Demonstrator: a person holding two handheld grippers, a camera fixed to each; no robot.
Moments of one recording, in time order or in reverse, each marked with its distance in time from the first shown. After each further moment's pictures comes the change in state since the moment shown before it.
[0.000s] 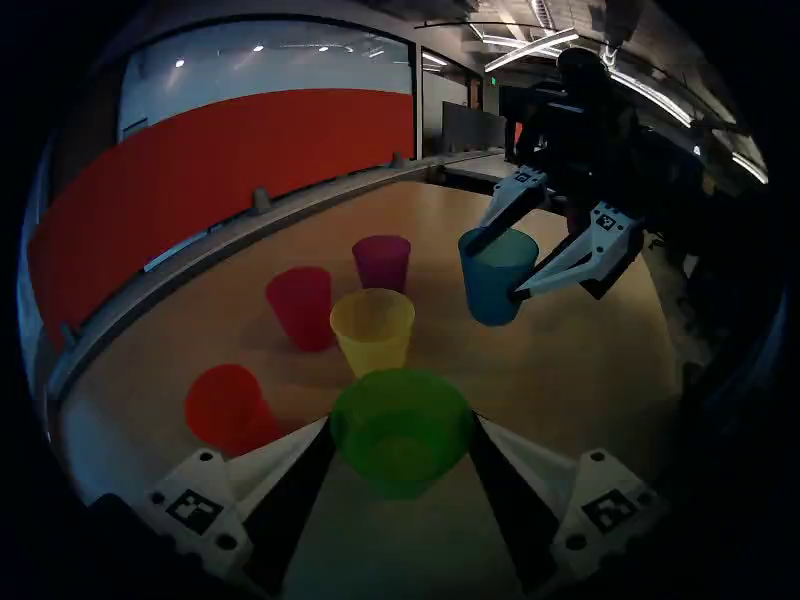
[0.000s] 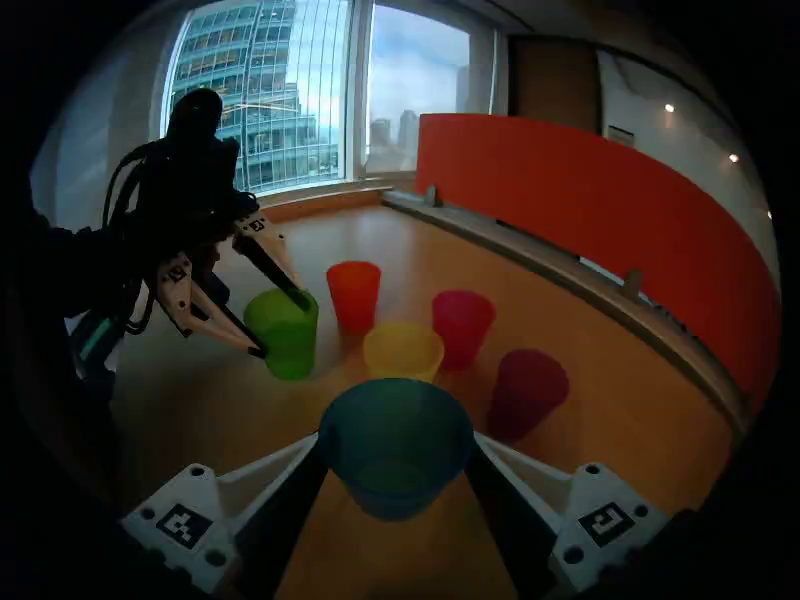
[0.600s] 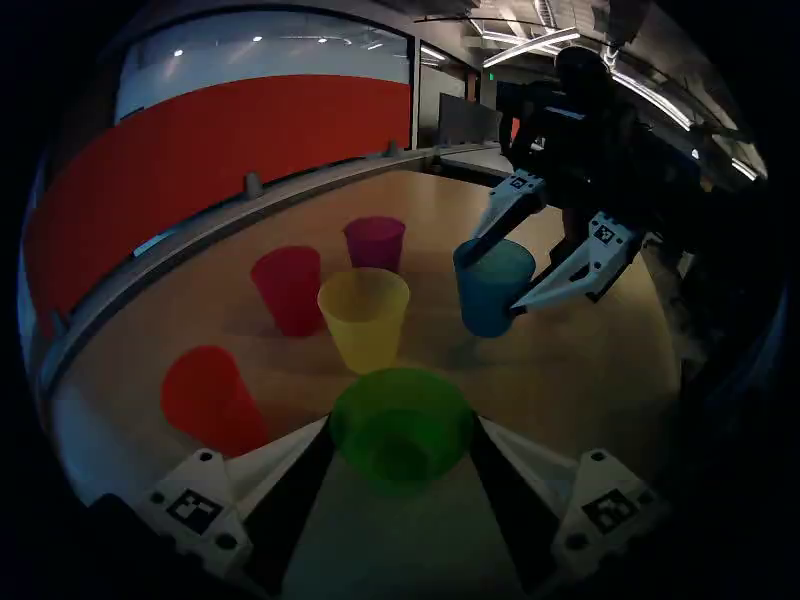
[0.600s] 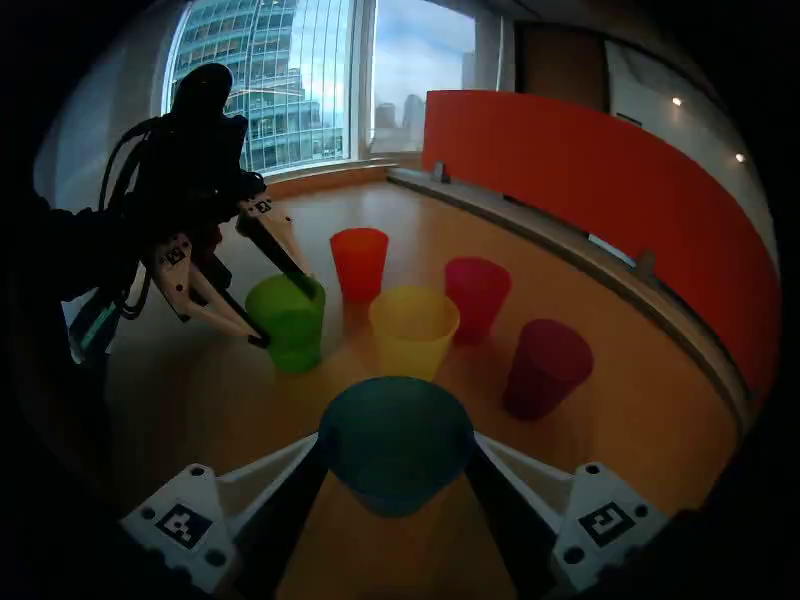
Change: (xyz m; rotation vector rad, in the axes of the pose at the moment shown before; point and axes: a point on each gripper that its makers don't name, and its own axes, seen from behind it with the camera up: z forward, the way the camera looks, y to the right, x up) left arm -0.016 0.004 0.015 -0.031 -0.022 -0.017; right arm -0.027 -0.008 0.018 0.017 -0.057 -0.005
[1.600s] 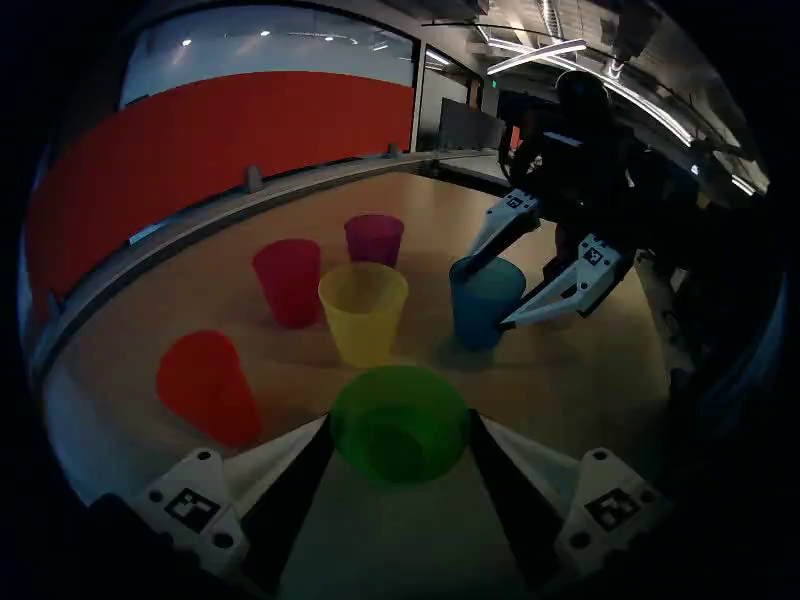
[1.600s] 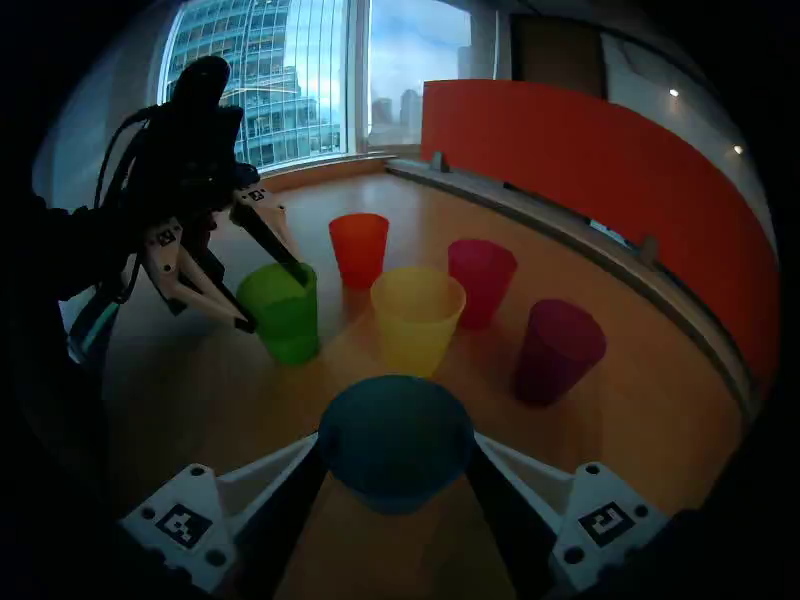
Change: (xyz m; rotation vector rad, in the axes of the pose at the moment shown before) left arm -0.005 0.003 -0.009 -0.034 0.008 -0.044; right arm -0.015 -0.003 0.012 0.001 -0.017 0.020
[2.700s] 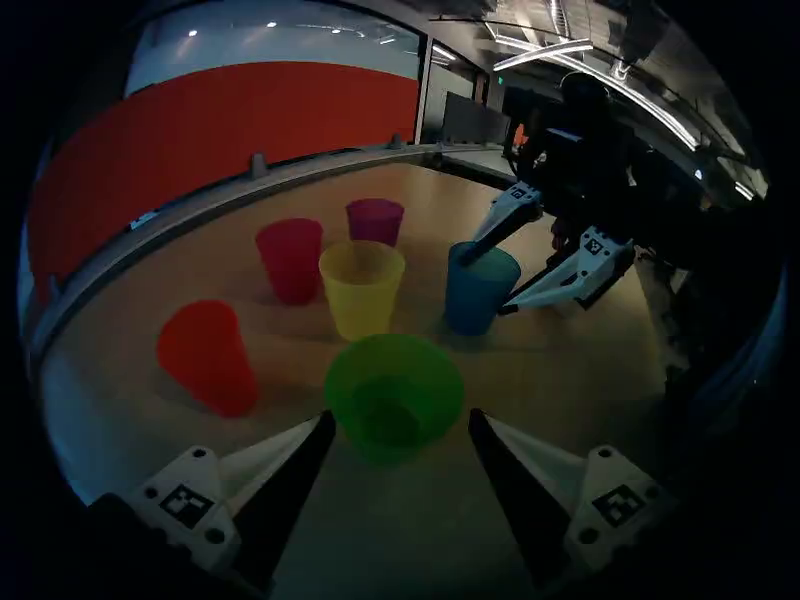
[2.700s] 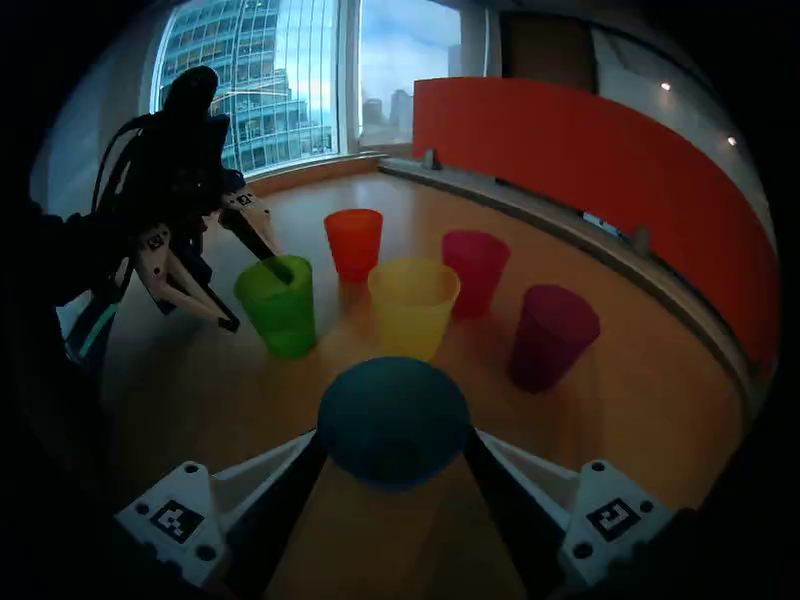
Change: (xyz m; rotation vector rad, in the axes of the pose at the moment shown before) left arm -0.020 0.003 -0.012 0.007 -0.024 -0.030; right arm -0.011 -0.001 -0.010 -0.025 0.001 0.029
